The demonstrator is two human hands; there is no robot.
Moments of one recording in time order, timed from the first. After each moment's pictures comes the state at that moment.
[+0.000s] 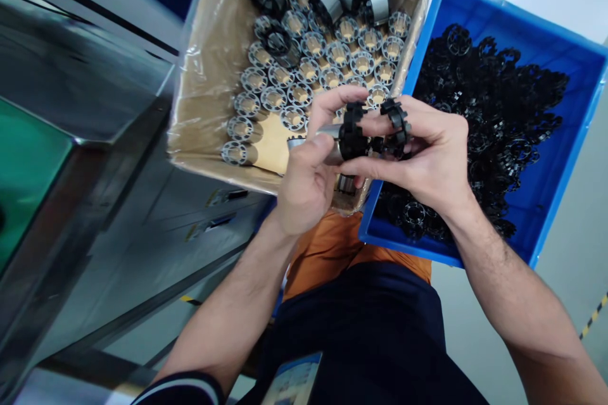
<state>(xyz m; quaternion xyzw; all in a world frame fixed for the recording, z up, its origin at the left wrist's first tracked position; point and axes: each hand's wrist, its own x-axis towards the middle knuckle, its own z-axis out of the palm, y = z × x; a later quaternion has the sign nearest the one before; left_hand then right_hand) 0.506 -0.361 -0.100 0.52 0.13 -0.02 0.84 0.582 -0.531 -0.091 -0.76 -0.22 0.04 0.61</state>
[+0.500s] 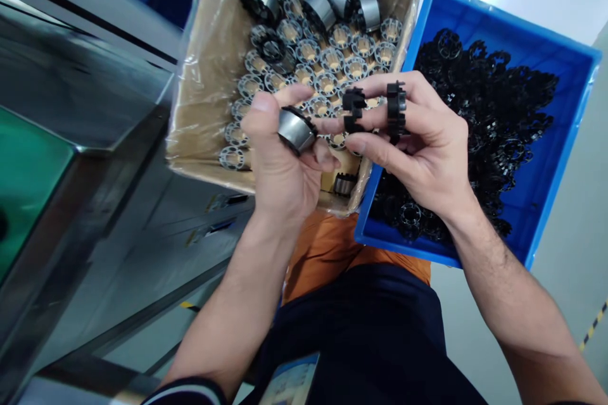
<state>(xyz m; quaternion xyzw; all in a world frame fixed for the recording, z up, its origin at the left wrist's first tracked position) 0.522 -0.359 -0.104 0.49 0.23 0.10 0.84 0.579 -0.538 -0.079 -0.78 -0.20 0.03 0.59</state>
